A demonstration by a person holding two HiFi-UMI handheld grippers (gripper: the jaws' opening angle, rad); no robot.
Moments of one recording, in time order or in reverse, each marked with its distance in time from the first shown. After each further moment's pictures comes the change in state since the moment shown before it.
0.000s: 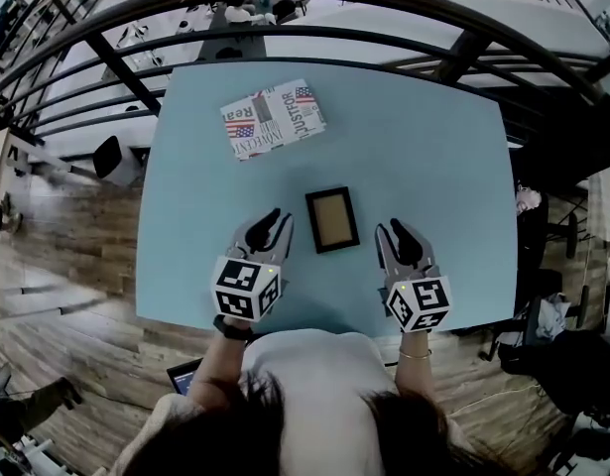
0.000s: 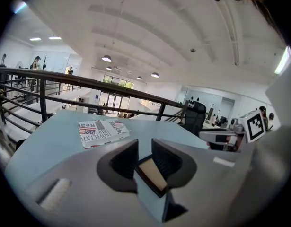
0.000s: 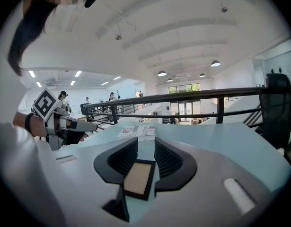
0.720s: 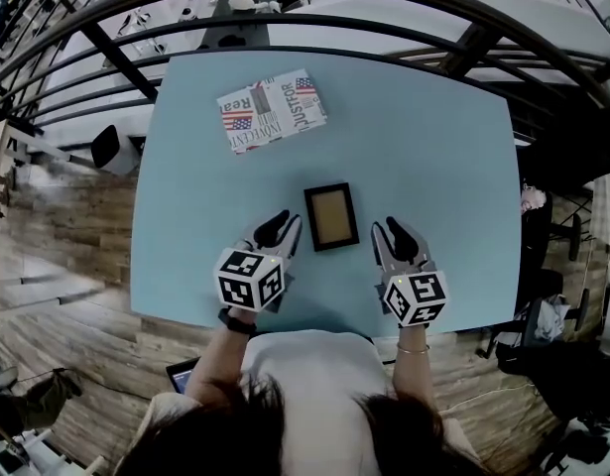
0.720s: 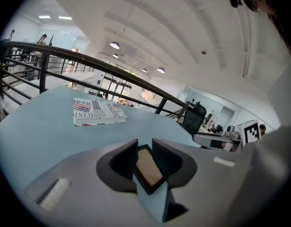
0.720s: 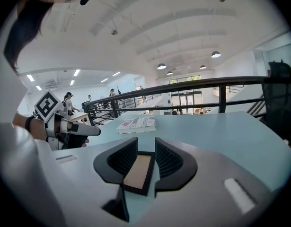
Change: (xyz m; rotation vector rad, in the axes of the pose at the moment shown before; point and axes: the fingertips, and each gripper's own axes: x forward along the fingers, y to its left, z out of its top) left arm 0.030 -0.004 -0.039 -0.175 0.085 -0.050; right arm 0.020 -0.010 -0.031 0.045 0.073 0.029
